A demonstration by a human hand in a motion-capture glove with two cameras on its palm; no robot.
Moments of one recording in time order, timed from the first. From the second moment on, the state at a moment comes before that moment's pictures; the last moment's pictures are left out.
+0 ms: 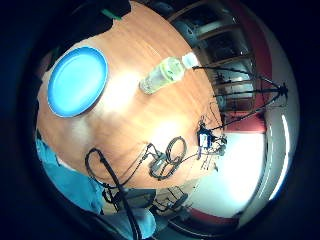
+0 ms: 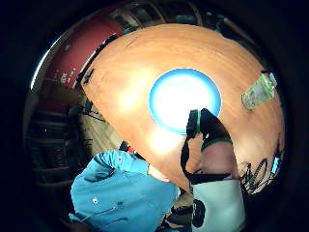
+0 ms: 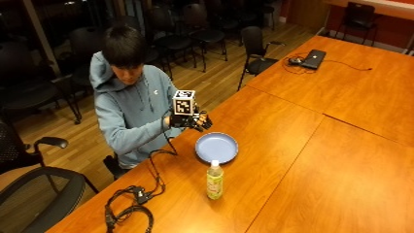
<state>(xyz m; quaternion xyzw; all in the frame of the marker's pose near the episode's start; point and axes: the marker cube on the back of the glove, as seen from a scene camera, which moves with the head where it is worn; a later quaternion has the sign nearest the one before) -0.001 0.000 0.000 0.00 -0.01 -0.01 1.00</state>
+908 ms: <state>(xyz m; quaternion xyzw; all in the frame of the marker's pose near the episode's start) 0.031 0.002 0.011 -0.04 -0.05 0.02 1.00</state>
